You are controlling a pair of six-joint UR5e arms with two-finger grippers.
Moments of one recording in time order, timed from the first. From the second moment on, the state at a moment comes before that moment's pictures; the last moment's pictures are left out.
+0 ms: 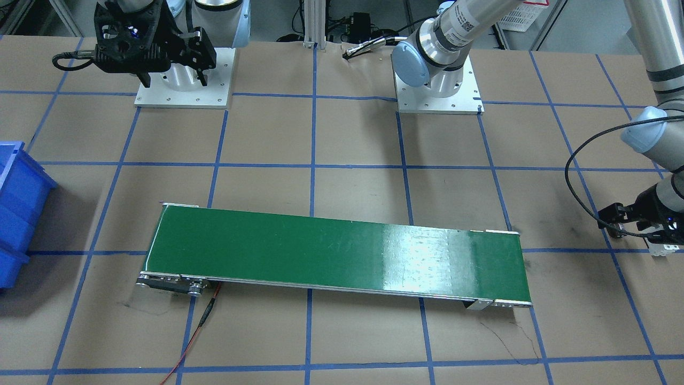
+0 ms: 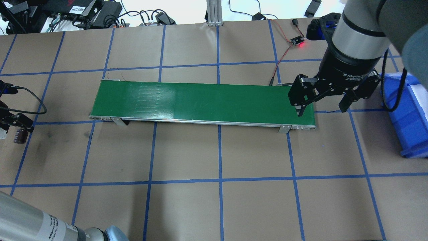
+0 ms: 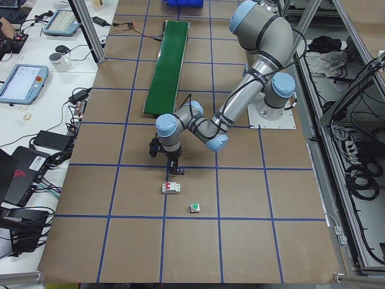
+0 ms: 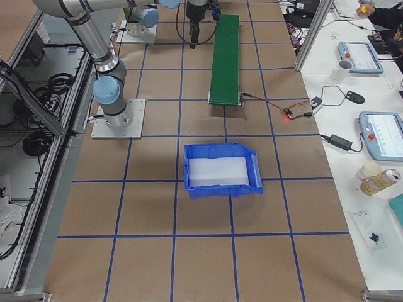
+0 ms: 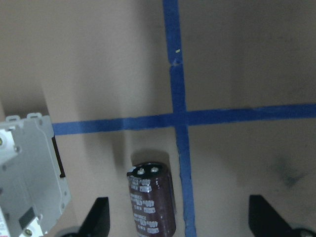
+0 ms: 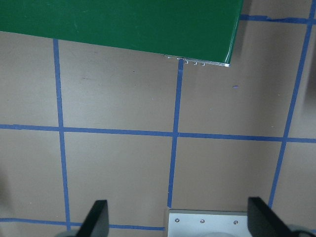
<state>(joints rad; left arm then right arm) -0.80 -2.06 -1.73 -0.92 1.70 0.86 1.61 -1.71 1.62 -1.35 -1.57 -0.01</state>
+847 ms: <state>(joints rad) -0.77 -2.09 -1.73 -0.92 1.69 0.90 1.61 -1.70 1.62 -1.35 -1.56 -0.02</state>
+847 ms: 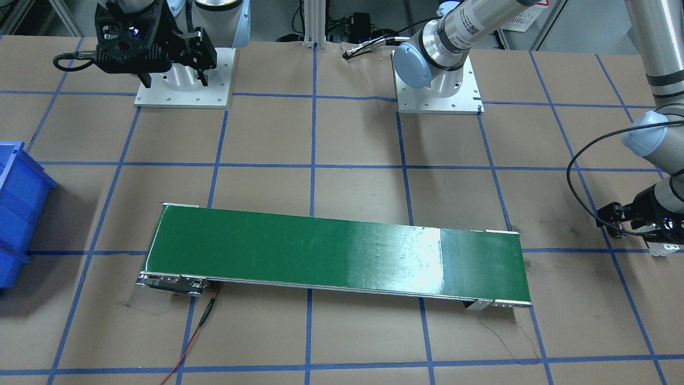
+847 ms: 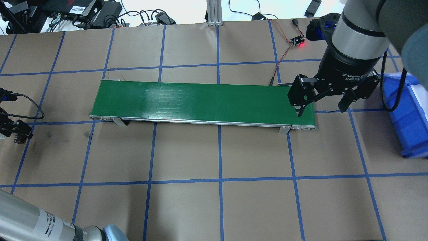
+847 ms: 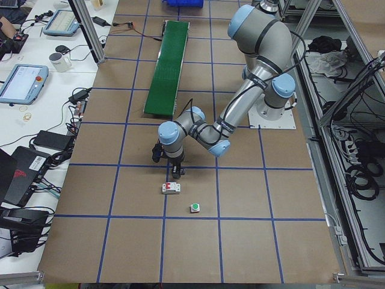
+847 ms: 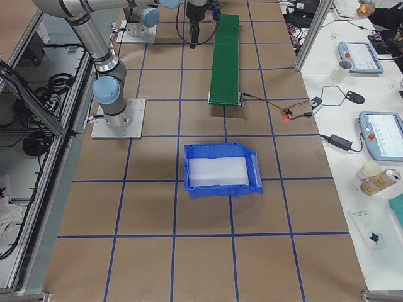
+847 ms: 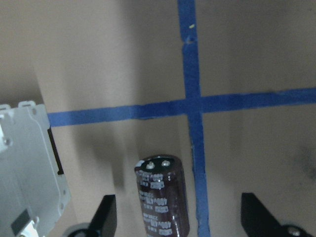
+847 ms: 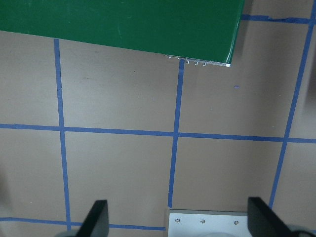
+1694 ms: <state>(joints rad) -0.77 -2.09 -1.73 -0.92 1.69 0.93 1.61 -1.70 1.62 -1.35 -1.56 -0.02</state>
